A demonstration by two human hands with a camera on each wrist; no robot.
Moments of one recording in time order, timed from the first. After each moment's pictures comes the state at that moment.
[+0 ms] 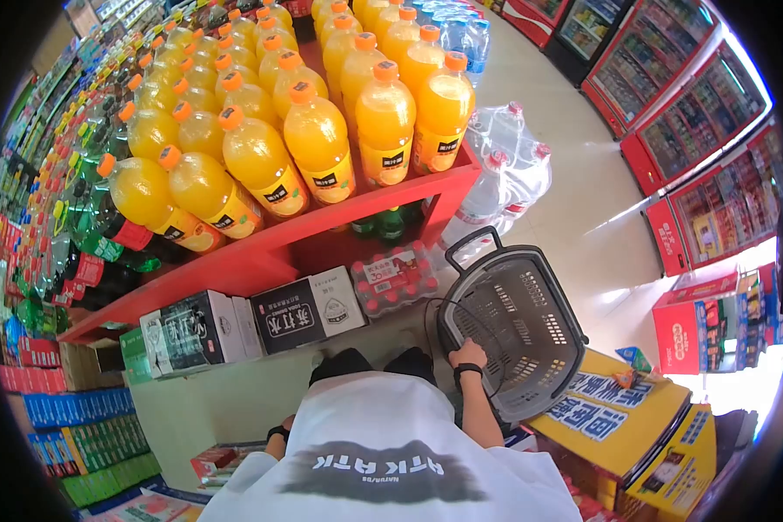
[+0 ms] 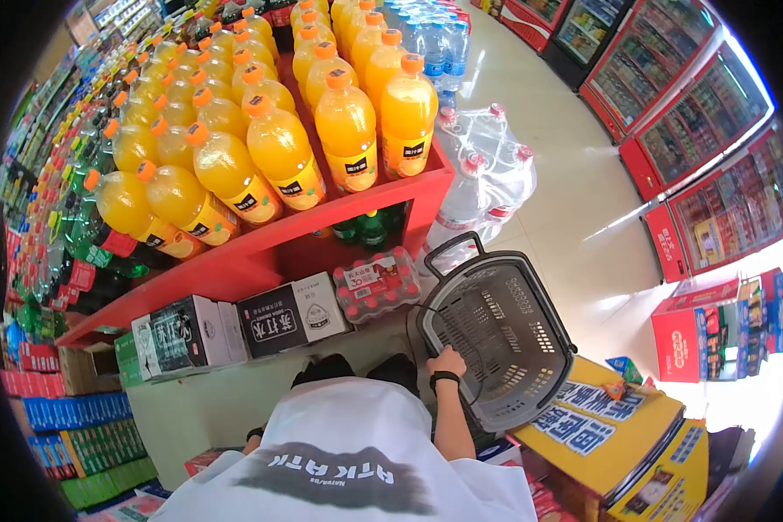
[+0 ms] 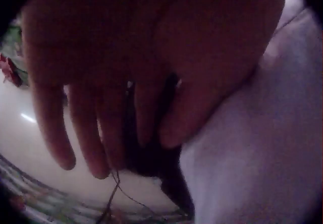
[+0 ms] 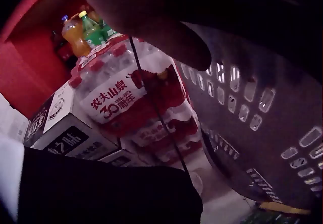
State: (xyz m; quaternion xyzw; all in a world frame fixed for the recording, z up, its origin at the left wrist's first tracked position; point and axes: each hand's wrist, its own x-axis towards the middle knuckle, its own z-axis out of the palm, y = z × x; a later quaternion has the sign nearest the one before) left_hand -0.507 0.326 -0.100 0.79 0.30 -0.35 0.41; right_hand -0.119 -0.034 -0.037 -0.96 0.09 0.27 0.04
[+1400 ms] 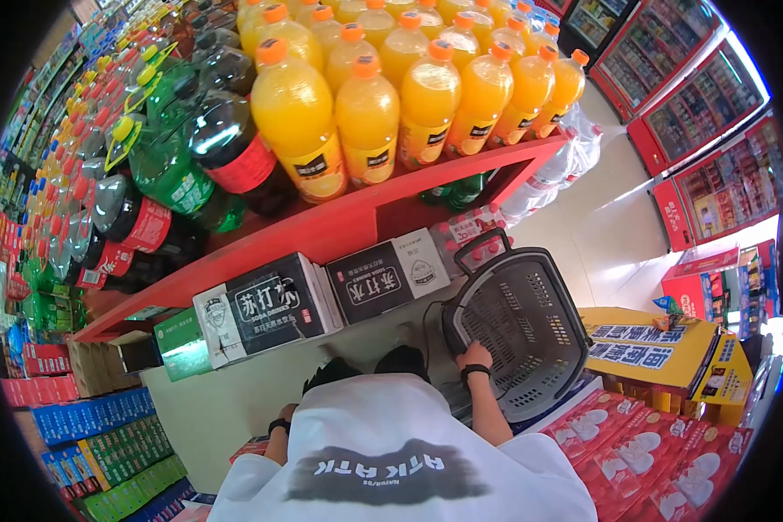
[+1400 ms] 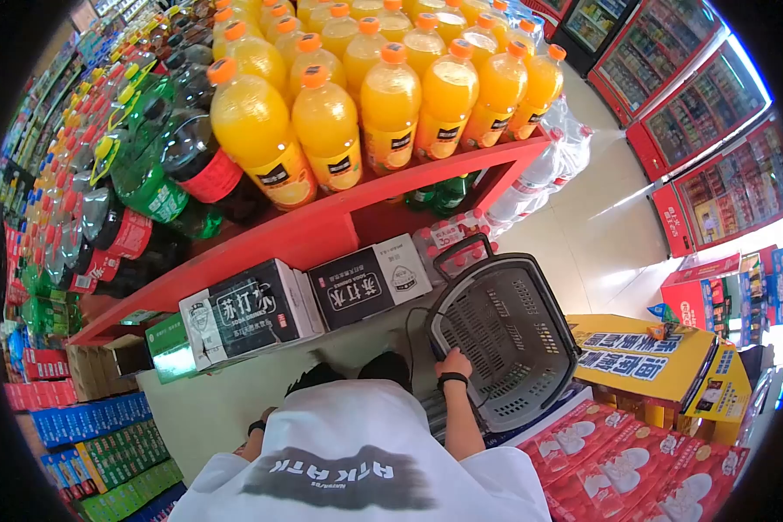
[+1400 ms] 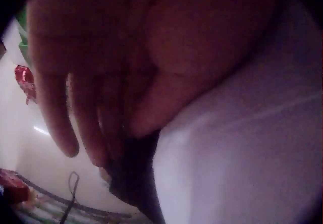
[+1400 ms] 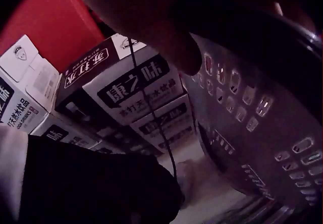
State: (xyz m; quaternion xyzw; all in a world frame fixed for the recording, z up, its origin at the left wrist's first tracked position) left_hand -0.698 0.553 -0.151 0.79 0.29 -0.42 0.34; right_hand -0.329 0.139 -0.058 -0.95 0.08 0.30 0.03
